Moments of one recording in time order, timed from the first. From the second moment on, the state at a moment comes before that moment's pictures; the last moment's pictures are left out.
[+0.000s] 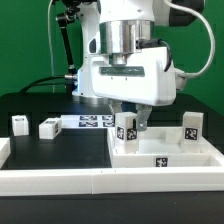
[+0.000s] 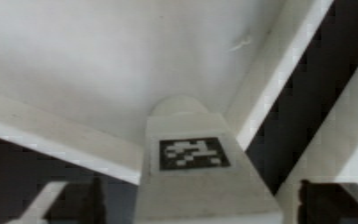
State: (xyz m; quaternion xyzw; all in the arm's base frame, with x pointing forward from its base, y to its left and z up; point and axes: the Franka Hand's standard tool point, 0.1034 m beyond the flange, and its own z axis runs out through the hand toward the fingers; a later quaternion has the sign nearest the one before) arm 0.576 0.010 0.070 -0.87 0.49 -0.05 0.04
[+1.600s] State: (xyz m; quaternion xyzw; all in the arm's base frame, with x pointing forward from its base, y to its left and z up) arm 0.575 0.010 0.070 -0.98 -0.16 -0.05 -0.01
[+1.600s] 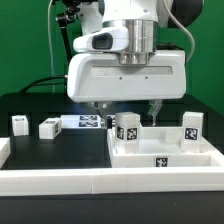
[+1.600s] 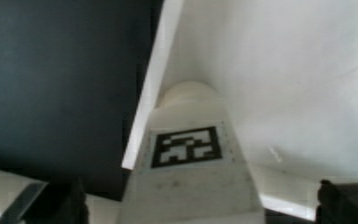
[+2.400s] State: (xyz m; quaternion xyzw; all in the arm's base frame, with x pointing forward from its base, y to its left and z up) arm 0.575 0.010 0.070 -1.00 -0.06 -0.05 -0.01
